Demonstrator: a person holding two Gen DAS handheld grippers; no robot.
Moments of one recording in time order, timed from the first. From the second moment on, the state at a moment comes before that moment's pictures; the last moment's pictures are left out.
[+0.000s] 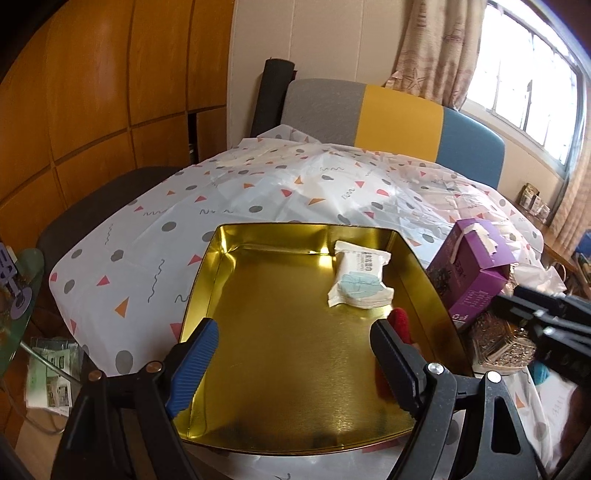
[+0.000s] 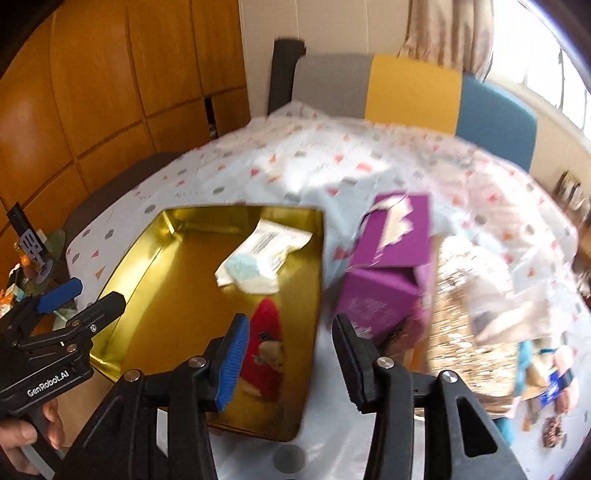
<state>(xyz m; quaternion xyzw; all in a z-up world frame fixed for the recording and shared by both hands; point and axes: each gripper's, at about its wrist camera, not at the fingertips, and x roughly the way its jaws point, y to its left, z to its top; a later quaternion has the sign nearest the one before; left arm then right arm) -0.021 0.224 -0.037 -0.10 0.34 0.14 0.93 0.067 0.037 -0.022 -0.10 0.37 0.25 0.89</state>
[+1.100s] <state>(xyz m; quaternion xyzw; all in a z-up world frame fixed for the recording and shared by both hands) -0.004 0.109 -0.028 0.01 0.36 -0.01 0.93 0.123 -0.326 -0.038 0.13 0.35 -0.15 0.91</state>
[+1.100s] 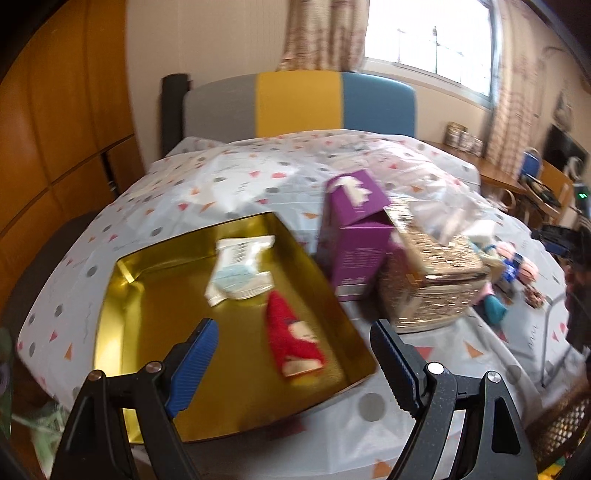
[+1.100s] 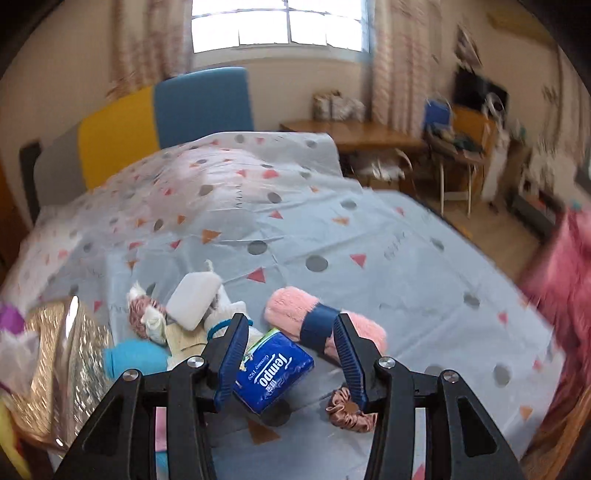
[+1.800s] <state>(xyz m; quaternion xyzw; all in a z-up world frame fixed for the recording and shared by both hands) 0.001 0.047 -0.045 0.02 0.39 -0.12 0.91 0.155 -0.253 -0.094 0.16 0.52 0.11 0.83</state>
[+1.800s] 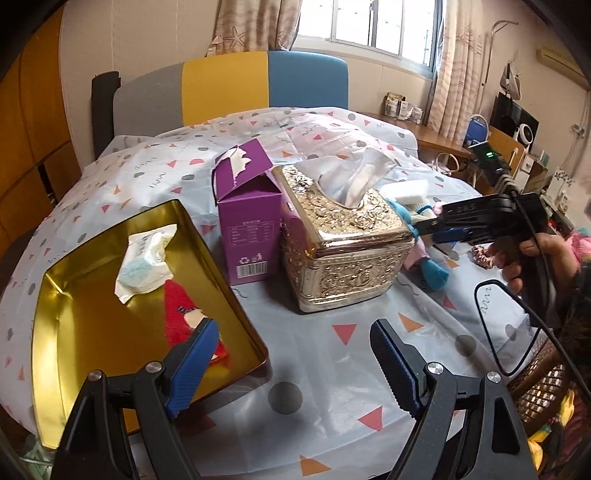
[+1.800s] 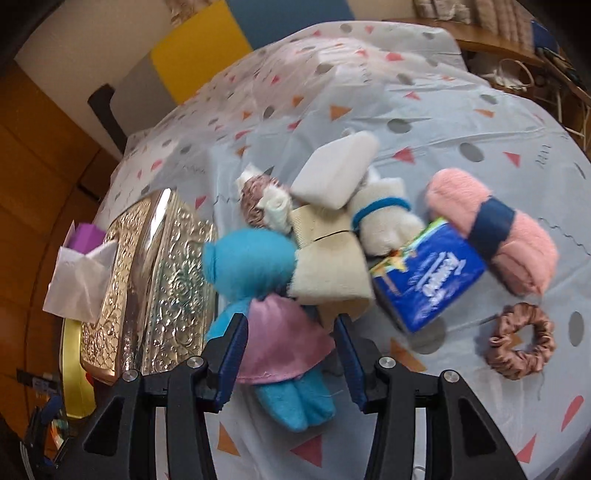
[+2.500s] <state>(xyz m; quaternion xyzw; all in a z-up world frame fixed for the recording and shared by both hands) 0.067 -0.003 0.055 0.00 0.37 -0.22 0.90 0.150 -0.248 -0.111 0.10 0.58 0.07 0.80</state>
